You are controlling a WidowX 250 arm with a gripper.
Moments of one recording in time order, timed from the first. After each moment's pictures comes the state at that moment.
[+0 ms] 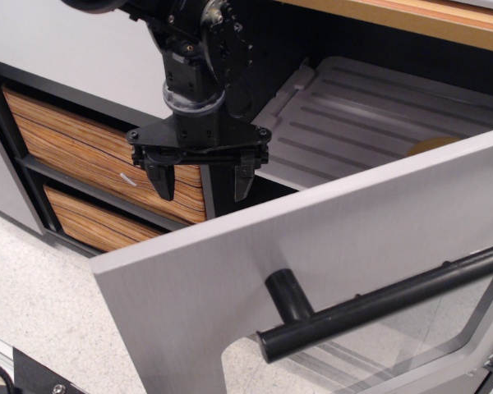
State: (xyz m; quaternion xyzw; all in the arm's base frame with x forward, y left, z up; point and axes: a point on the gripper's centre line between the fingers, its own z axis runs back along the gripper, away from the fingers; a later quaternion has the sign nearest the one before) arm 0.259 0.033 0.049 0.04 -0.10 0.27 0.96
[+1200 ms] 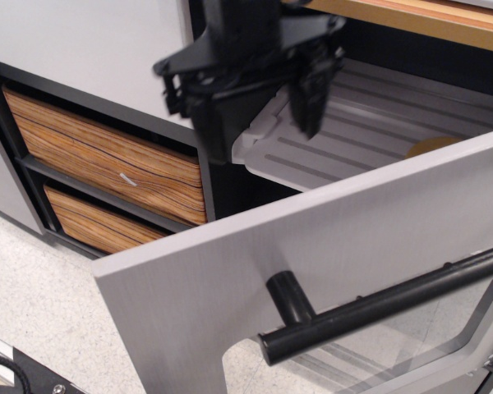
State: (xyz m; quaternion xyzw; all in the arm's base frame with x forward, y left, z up) arm 0.233 -0.041 0.156 -0.04 -0.04 0.42 0.91
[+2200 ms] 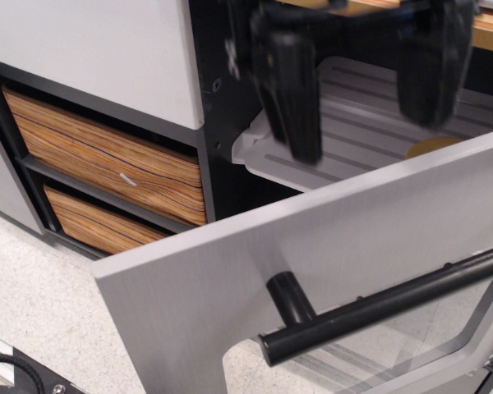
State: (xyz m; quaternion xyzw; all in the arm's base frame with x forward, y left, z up) arm 0.185 -0.113 0.206 -0.07 0.12 0.43 0.89
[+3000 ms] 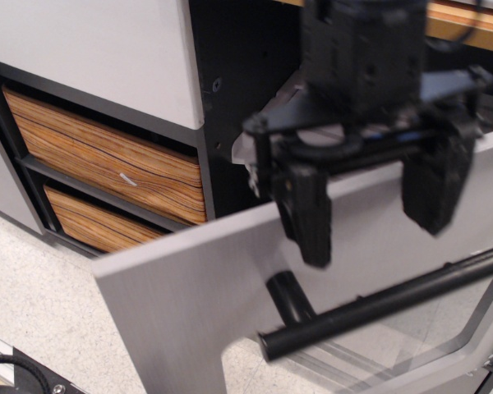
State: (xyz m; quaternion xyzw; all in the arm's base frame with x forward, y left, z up) arm 0.185 -0.112 0.171 -0.06 0.09 0.43 0.89
